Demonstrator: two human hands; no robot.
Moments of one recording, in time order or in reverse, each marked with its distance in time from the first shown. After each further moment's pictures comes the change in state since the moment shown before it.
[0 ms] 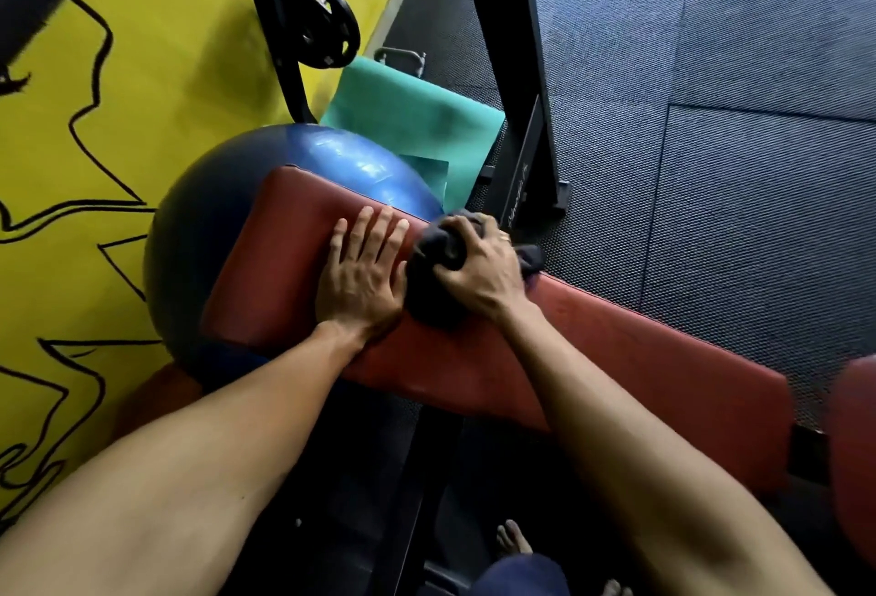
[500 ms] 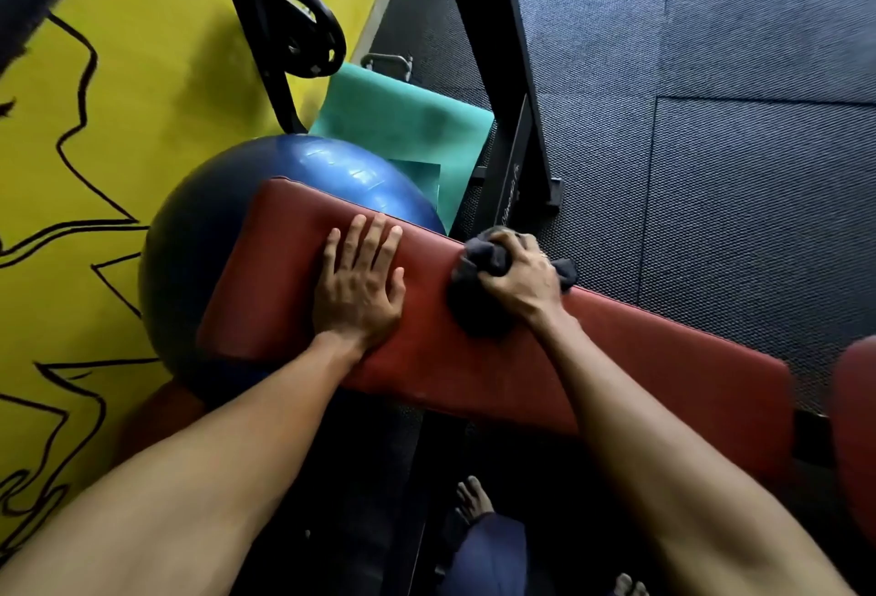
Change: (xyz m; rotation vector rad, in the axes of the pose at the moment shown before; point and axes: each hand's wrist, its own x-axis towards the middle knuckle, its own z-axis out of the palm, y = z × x) left_hand 0.001 0.002 0.001 -0.022 0.005 -0.014; right_hand -0.008 0.053 -0.018 0.048 0.000 0.158
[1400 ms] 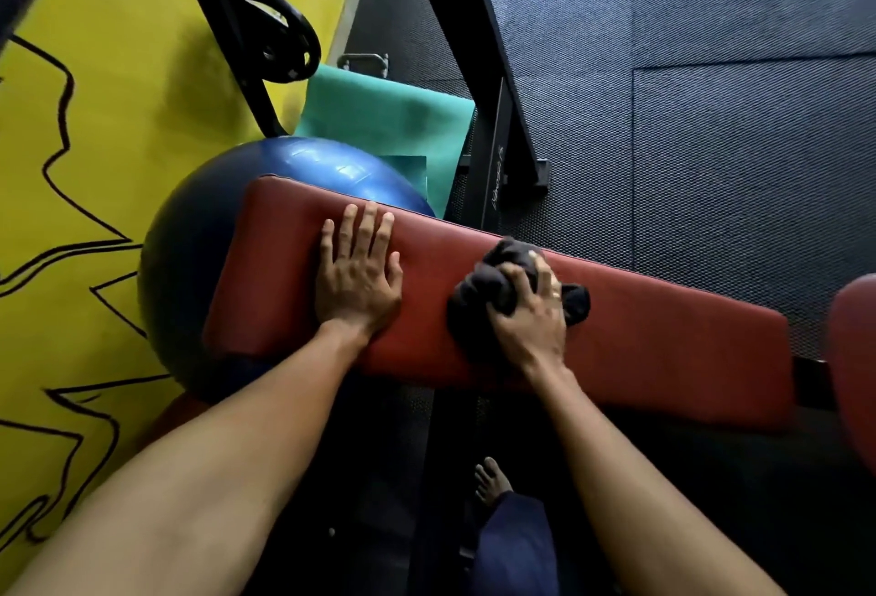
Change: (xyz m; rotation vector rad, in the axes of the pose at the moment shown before) left_hand -0.001 -0.001 0.004 -0.005 0.004 0.007; right_hand -0.094 0.016 0.040 -0.010 0.270 0.107
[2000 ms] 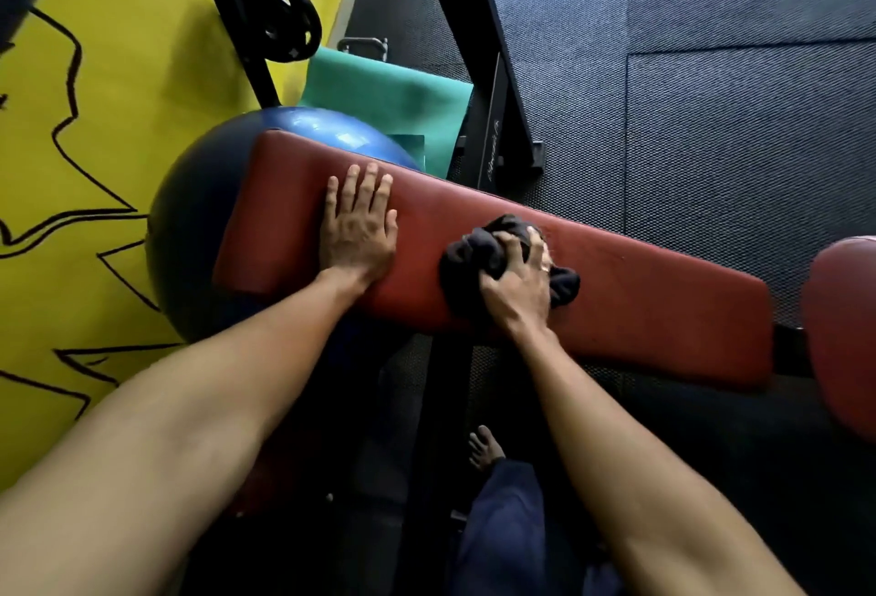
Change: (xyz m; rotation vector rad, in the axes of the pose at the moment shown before) left_hand -0.008 0.001 -0.013 -0.015 -0.081 0.021; right_hand -0.027 -0.009 0.000 0.035 -0.056 0.132
